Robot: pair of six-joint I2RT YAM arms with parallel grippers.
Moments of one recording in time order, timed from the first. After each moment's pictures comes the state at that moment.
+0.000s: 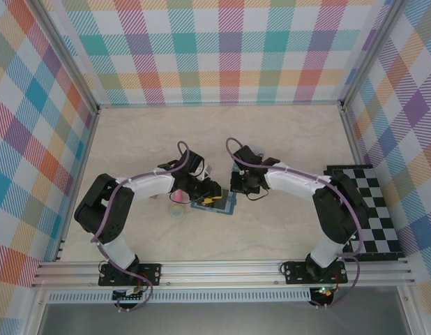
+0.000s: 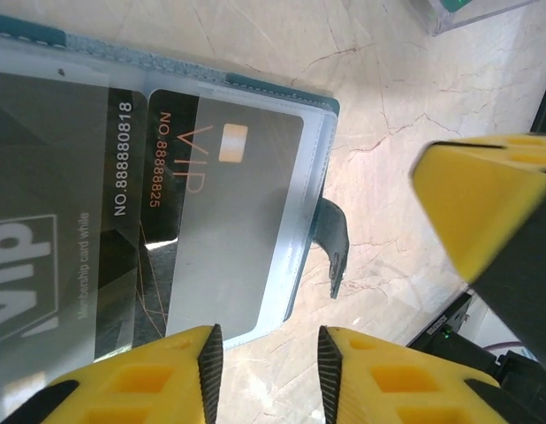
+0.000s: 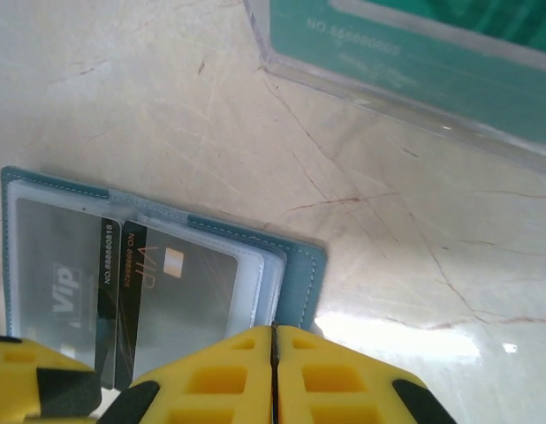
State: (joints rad) left arm -0.59 1.70 0.97 -0.34 0.58 -0.78; right arm 0.69 1.66 1.06 -0.52 -0.07 0.74
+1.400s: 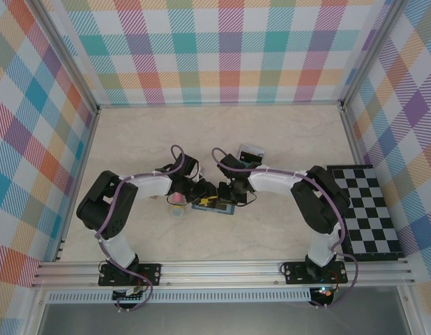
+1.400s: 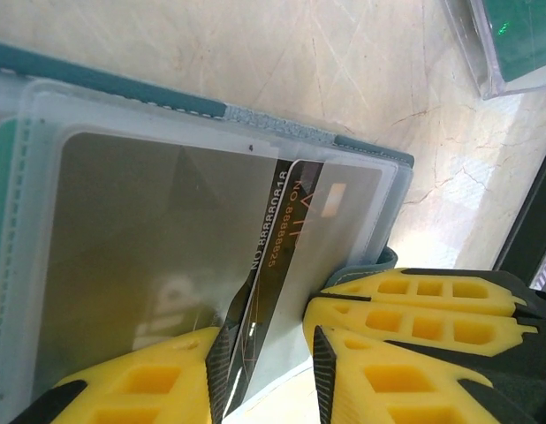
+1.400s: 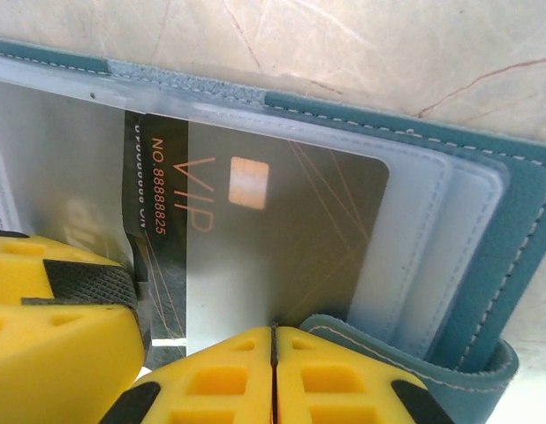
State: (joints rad) left arm -0.53 1.75 0.88 -0.20 0.59 -0.84; right arm 0.78 1.85 1.13 -0.53 -0.22 0.83
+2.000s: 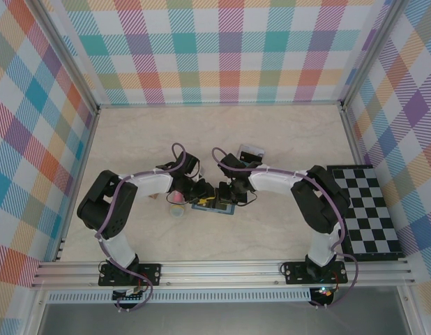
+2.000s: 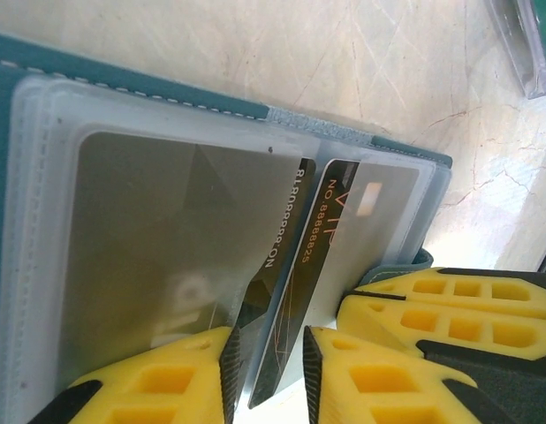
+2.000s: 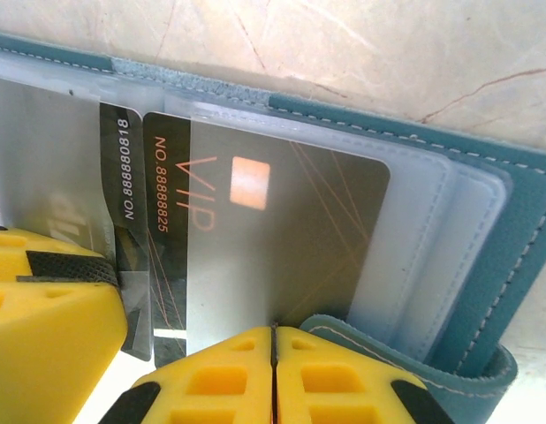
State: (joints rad) left arm -0.53 1.75 0.93 -0.32 0.53 -0.78; right arm 0.77 1.85 1.13 -0.53 -0.23 0.80
